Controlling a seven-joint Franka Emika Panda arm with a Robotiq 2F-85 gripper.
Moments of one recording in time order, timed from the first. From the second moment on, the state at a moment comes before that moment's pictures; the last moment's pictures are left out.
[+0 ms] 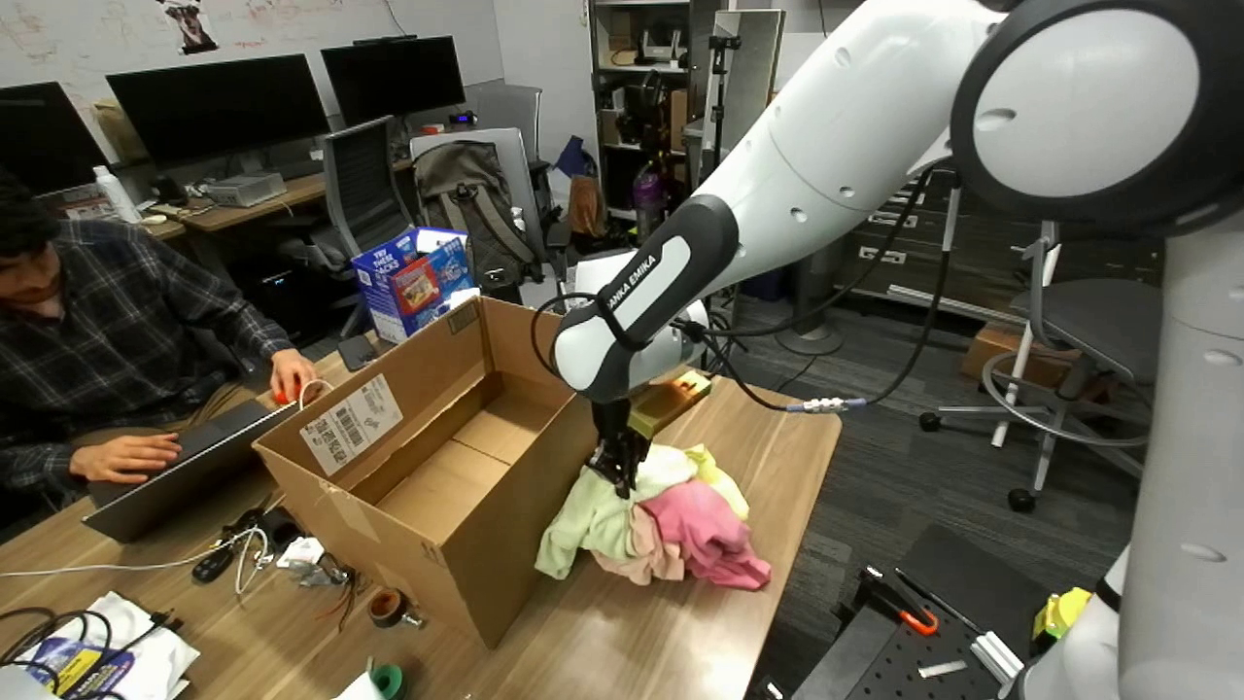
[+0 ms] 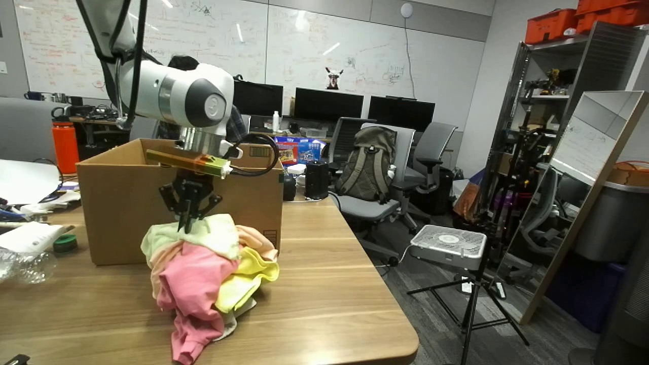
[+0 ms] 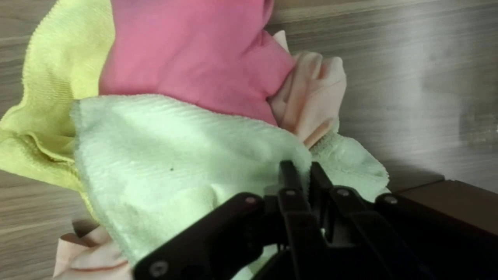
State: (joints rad) arm 0.06 0.35 0.10 -2.16 0.12 2.34 -0.18
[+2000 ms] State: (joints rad) arm 0.16 -0.20 0.16 -2.10 0.75 2.29 0.01
